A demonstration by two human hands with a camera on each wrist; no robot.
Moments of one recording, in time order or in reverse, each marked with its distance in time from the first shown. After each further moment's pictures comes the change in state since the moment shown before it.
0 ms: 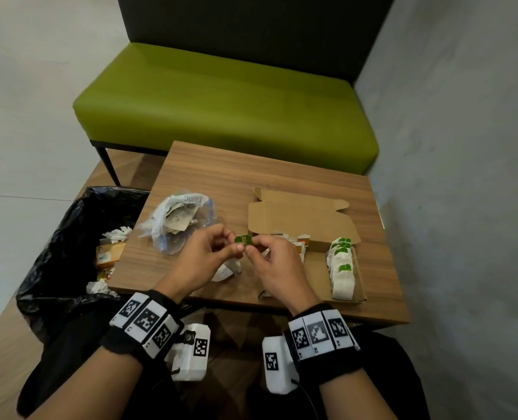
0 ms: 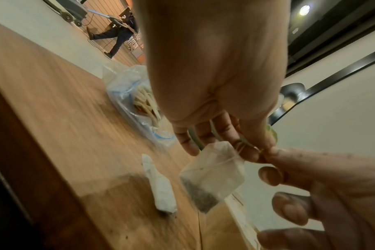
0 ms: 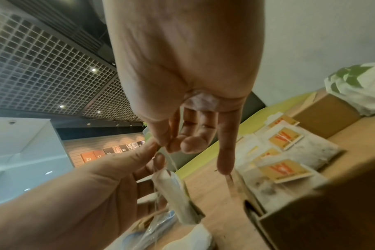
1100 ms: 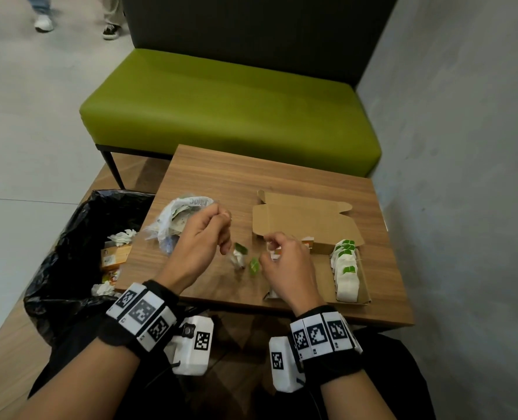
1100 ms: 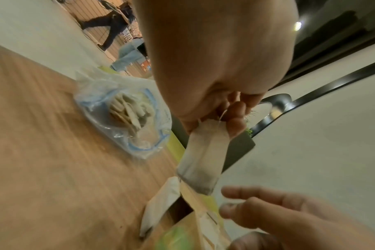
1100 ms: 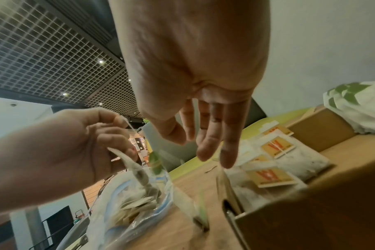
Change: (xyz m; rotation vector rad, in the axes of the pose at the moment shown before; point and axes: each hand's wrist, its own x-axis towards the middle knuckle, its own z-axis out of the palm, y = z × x) left_hand 0.003 0.038 -0.007 -0.150 0.115 0.070; right_hand -0.002 -0.002 -0.004 -0.161 0.072 0.080
